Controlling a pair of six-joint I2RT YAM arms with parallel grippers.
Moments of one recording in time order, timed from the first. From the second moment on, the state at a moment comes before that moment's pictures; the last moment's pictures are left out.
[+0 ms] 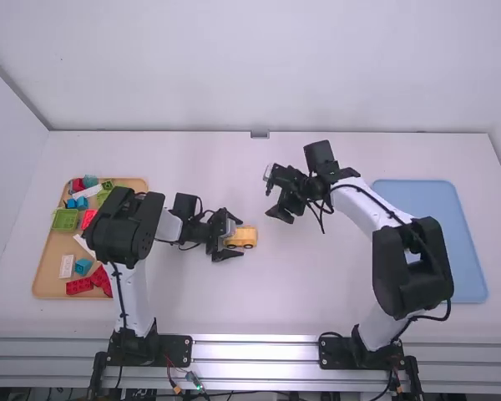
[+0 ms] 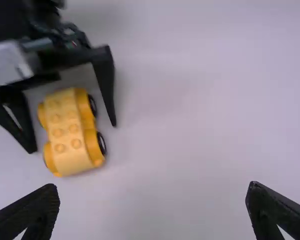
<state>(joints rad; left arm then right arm) -0.12 2.09 0.75 0.27 1.08 1.08 0.31 1.78 1.18 -0.48 -0.59 -0.84</state>
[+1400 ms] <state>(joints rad) 0.46 1.76 1.27 -0.76 0.12 0.19 0.30 1.78 1.12 -0.26 -0.35 -0.62</state>
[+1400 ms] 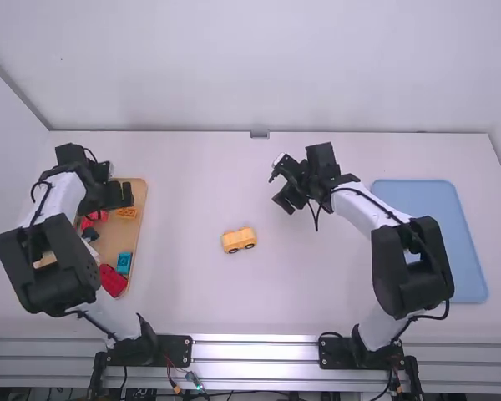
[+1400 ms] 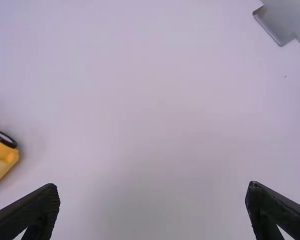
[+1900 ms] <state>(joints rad) 0.47 1.93 1.42 -0.95 0.07 0.04 0.30 1.78 1.12 -0.19 -0.35 -0.49</state>
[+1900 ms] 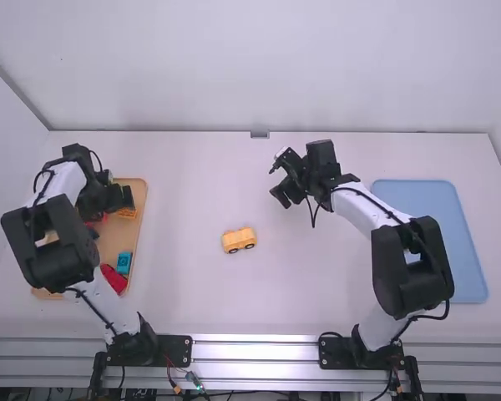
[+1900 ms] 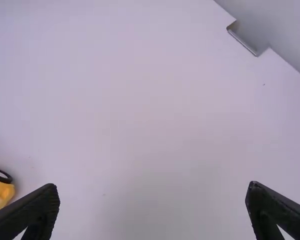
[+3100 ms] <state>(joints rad) 0.45 1.97 1.28 -0.69 0.06 -0.86 0.33 1.78 1.12 -0.20 -0.35 -0.47</state>
